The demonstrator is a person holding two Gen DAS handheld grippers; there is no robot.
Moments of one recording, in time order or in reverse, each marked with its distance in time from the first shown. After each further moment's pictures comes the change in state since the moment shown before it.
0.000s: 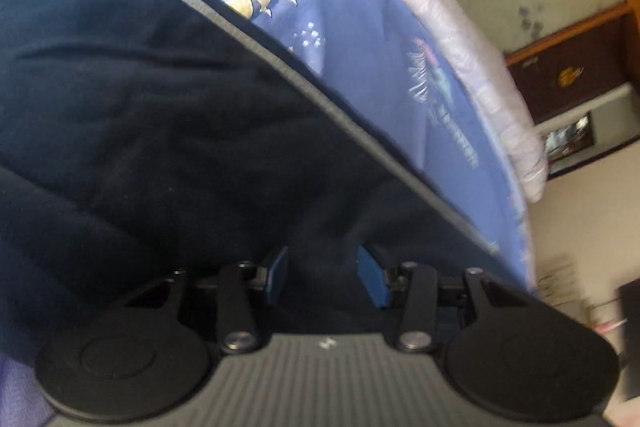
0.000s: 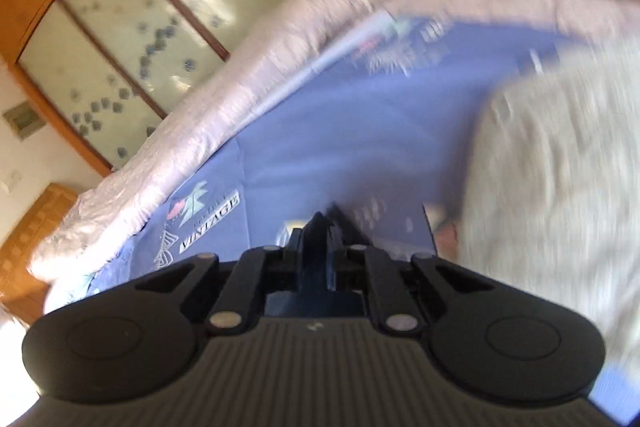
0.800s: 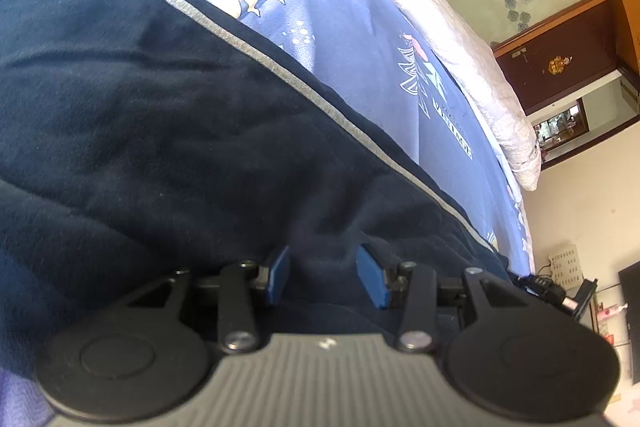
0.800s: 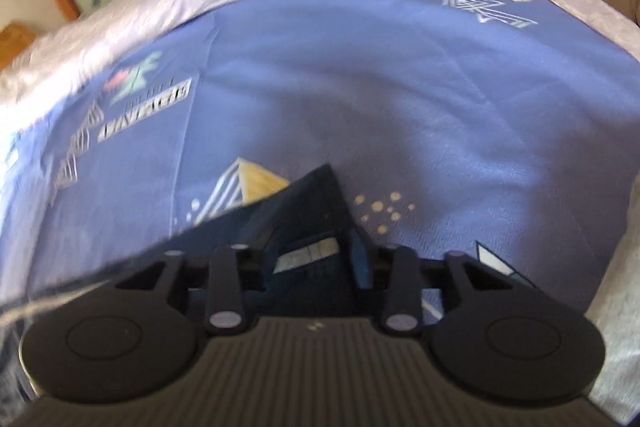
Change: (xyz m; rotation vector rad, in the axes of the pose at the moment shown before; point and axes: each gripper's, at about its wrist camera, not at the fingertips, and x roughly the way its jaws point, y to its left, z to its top) left arm -0.003 0.004 0.002 0.017 0.012 -0.028; right arm 0.151 0.021 -0.004 -0.364 0.306 -0.130
